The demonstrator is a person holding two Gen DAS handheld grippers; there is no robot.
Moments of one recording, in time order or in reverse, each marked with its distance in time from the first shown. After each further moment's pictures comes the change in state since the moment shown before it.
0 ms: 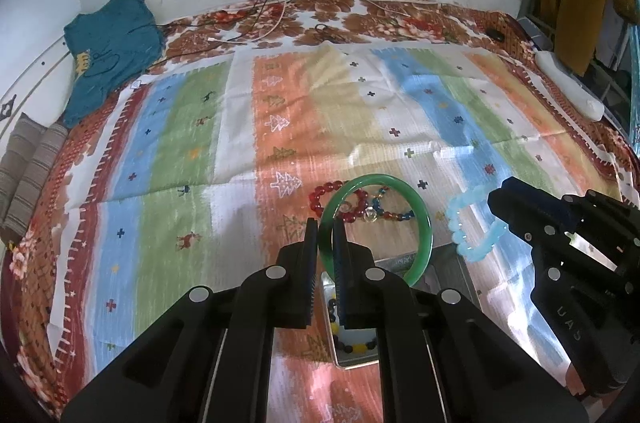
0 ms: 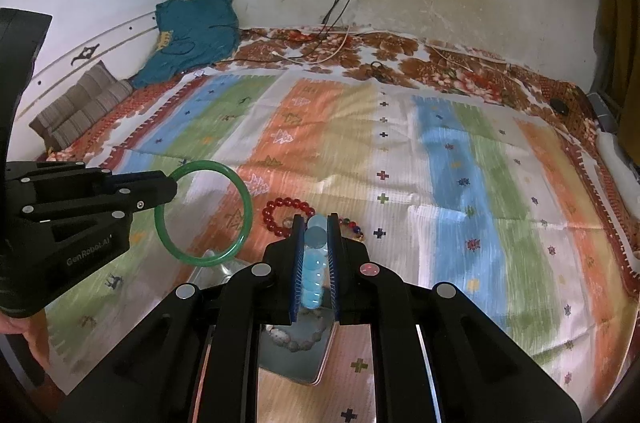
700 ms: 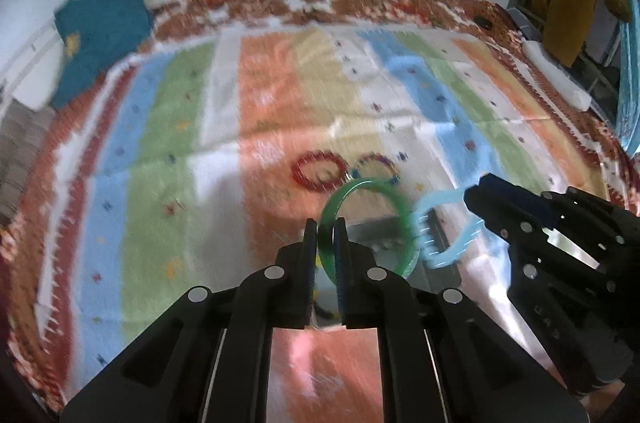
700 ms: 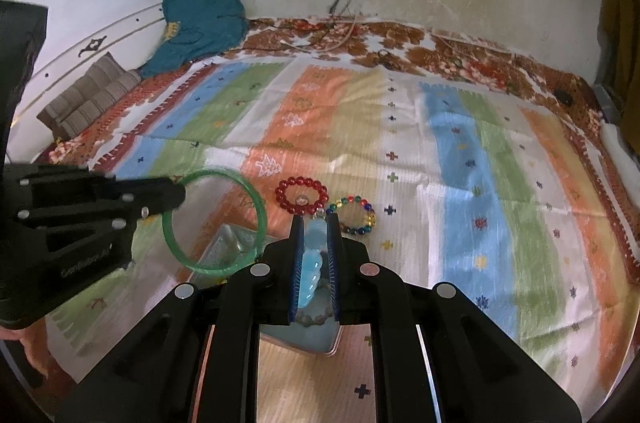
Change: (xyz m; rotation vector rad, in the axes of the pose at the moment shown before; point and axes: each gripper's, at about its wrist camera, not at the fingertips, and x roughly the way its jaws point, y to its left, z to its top) left arm -0.007 -0.006 -0.024 -0.022 0.082 -0.063; right arm -0.005 0.008 -0.015 0.015 0.056 0.012
